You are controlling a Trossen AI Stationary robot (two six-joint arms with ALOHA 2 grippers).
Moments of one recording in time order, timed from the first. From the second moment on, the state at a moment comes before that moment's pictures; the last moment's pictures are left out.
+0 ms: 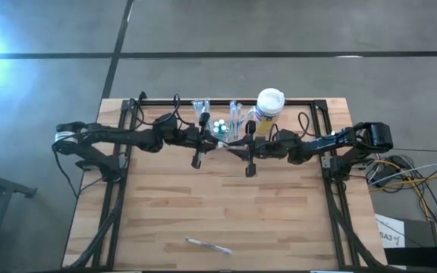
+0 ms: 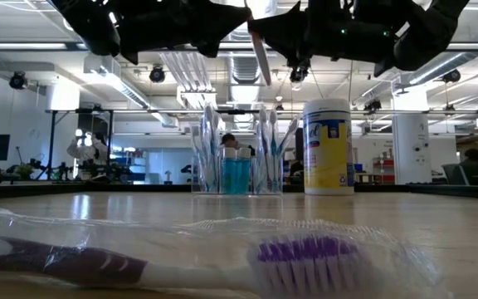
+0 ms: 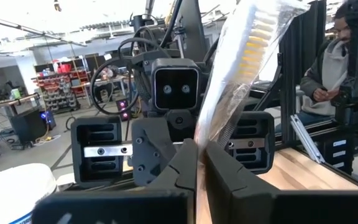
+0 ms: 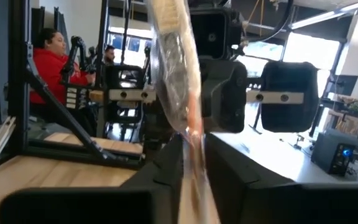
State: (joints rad) left arm 0.22 1.43 0.77 0.82 0.42 0.13; right arm -0.09 1.54 0.64 1.07 -0.08 -0.13
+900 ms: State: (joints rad) left arm 0.33 1.11 0.53 0.72 0.26 0.09; right arm -0.09 1.17 0.45 0.86 -0.08 -0.11
